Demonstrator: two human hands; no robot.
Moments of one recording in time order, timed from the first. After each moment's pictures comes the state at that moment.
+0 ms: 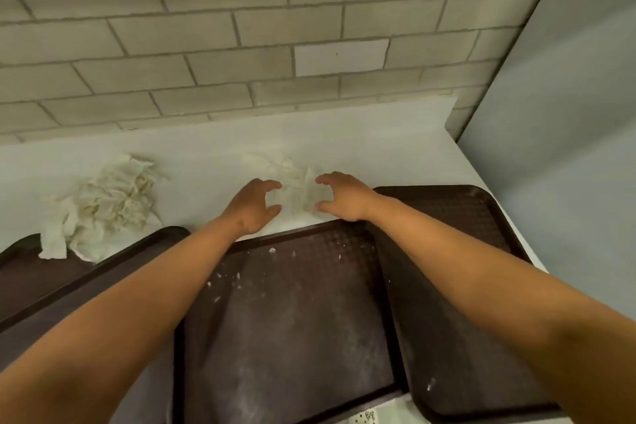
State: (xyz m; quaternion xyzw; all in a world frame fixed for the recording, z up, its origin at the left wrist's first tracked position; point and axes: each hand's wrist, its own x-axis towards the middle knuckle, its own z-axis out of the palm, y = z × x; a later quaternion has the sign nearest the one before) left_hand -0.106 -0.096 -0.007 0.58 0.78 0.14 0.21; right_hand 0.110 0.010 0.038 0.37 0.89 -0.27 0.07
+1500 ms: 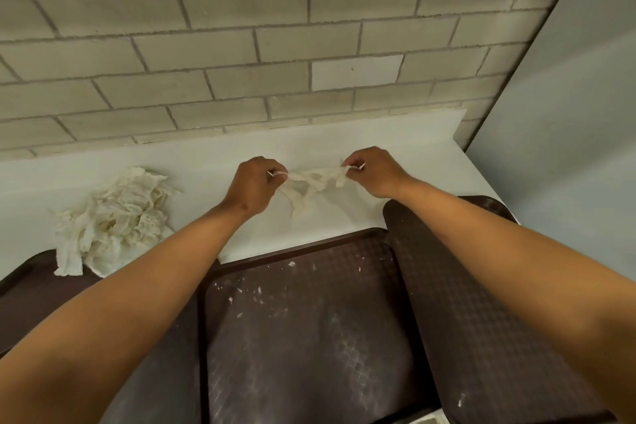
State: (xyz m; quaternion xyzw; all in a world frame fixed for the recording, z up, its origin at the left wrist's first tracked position) left_hand -0.147 -0.074 0.039 0.60 0.72 0.33 0.11; right_hand 0.101 0.048 0.073 0.43 0.84 -0.29 -0.13
